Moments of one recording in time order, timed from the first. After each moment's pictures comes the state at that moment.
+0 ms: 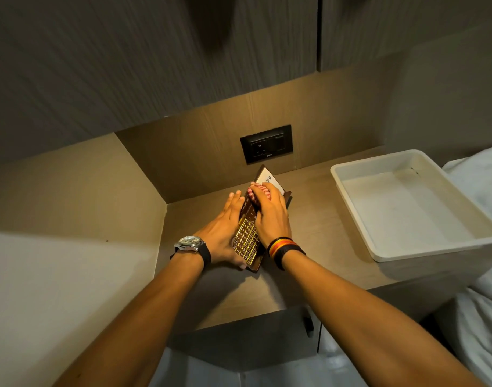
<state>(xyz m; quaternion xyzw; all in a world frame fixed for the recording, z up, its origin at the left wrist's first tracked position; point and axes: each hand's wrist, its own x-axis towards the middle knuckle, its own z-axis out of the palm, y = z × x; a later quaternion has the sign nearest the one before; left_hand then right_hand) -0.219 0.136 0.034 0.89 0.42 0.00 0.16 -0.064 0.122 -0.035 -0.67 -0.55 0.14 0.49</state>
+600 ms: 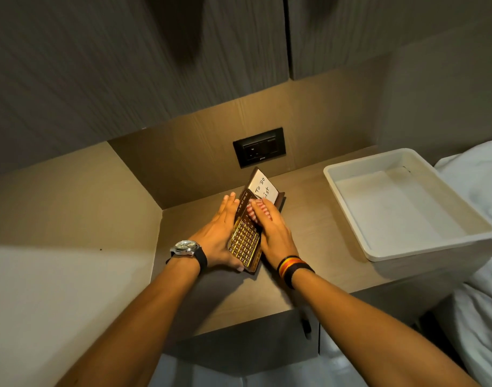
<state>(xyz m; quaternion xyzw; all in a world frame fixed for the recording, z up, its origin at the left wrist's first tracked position) -0.214 0.137 0.034 0.89 0.42 -0.01 0.14 -0.049 0.093 -0.070 -0.63 -0.61 0.15 0.46</state>
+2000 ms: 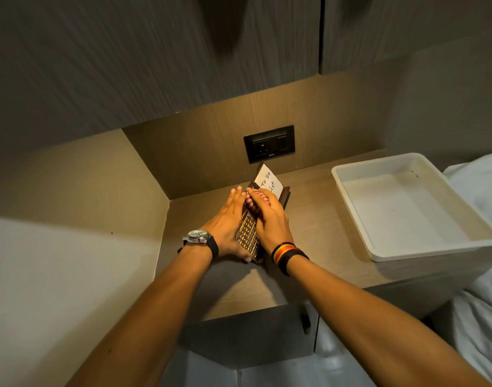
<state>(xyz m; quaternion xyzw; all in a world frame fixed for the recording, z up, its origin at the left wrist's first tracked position) -0.210 0.136 0.033 0.88 0.45 0.01 0.14 -0.070 0.099 -0.037 -0.63 -0.58 0.17 0.49</state>
